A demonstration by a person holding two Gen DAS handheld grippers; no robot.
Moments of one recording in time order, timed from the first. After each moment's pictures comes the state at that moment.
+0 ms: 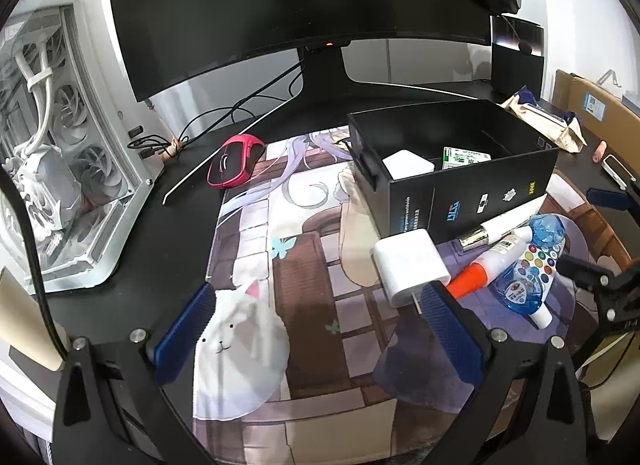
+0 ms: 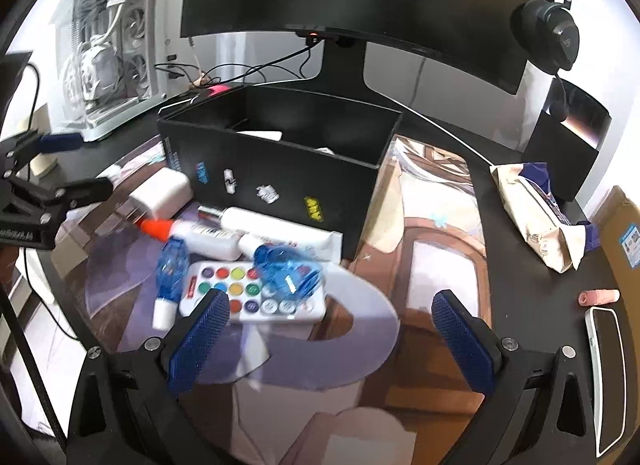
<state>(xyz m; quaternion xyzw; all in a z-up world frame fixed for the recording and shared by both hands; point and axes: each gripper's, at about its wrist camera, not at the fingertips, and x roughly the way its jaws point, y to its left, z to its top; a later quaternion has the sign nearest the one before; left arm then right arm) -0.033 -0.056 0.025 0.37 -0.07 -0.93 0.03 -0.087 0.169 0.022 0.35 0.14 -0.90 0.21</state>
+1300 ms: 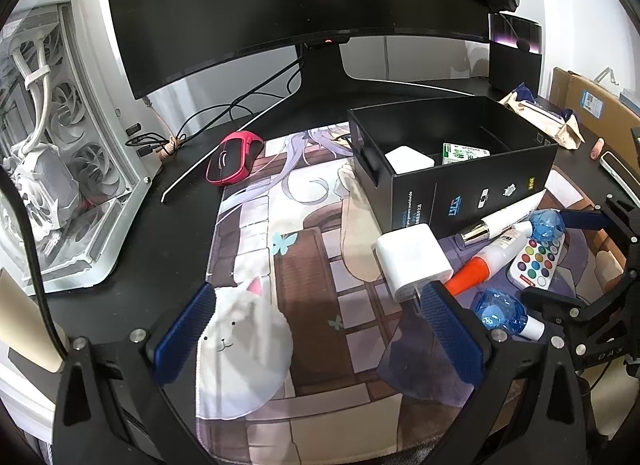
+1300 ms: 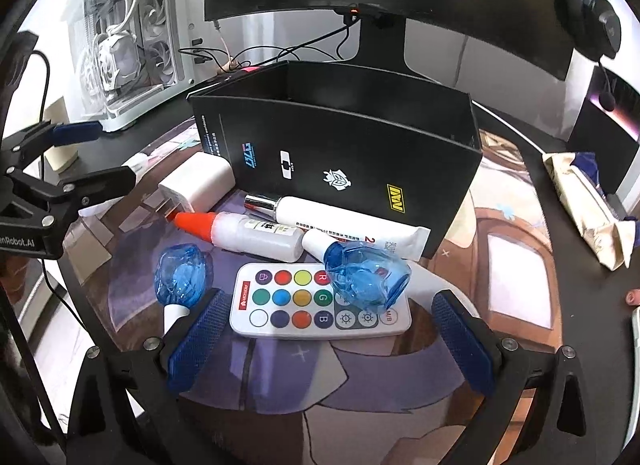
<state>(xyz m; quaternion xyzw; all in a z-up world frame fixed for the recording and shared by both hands) -0.031 -0.060 0.024 0.37 -0.07 -0.93 0.03 -0.090 0.137 0.003 0.38 0.12 -0.88 0.26</state>
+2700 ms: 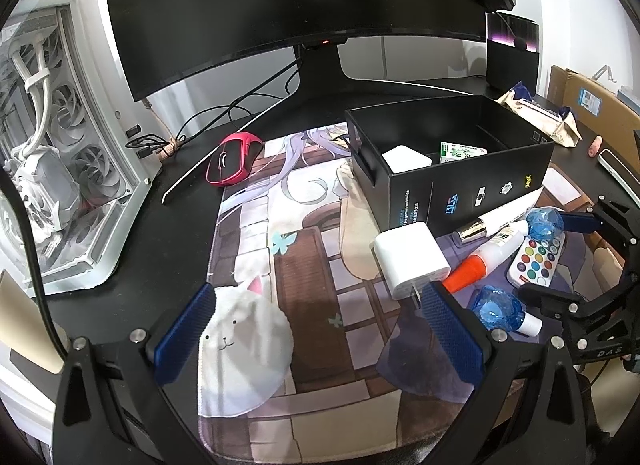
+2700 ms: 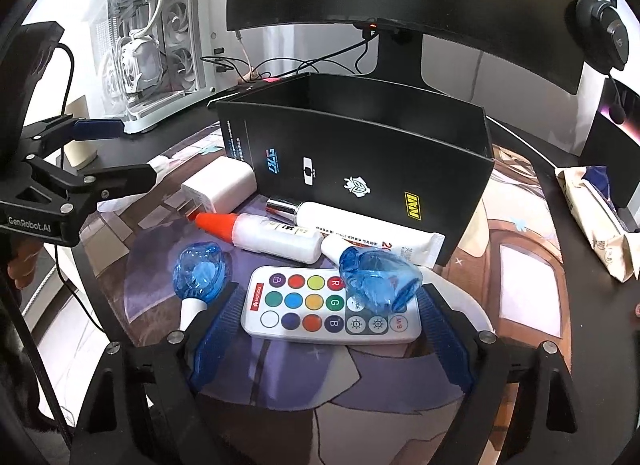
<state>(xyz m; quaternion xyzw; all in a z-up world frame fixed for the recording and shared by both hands) -0.028 -0.059 0.027 0.37 -0.08 -0.93 0.02 -0.080 0.138 0.006 0.35 0.13 -0.88 0.29</state>
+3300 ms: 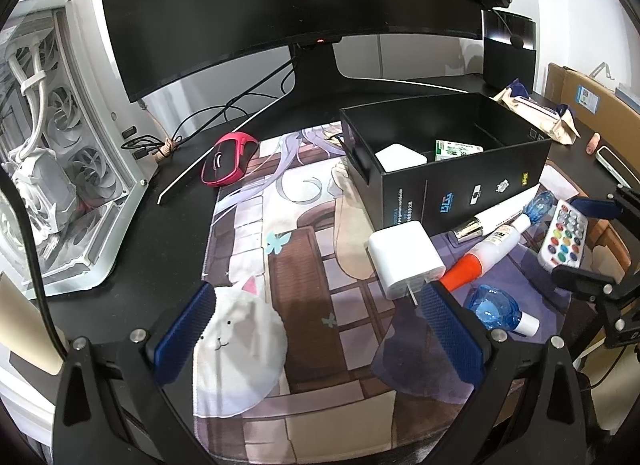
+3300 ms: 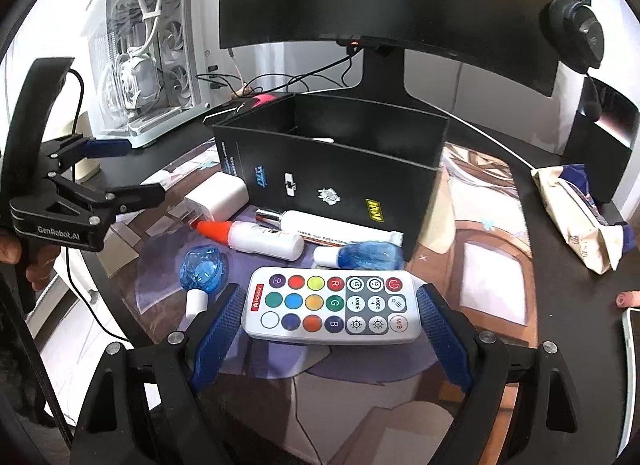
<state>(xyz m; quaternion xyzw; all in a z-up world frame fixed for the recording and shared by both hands) -0.029 -0.054 0.024 0.37 -0.08 -0.92 0.02 -0.069 0.164 0.023 0.34 0.11 -0.89 0.28</state>
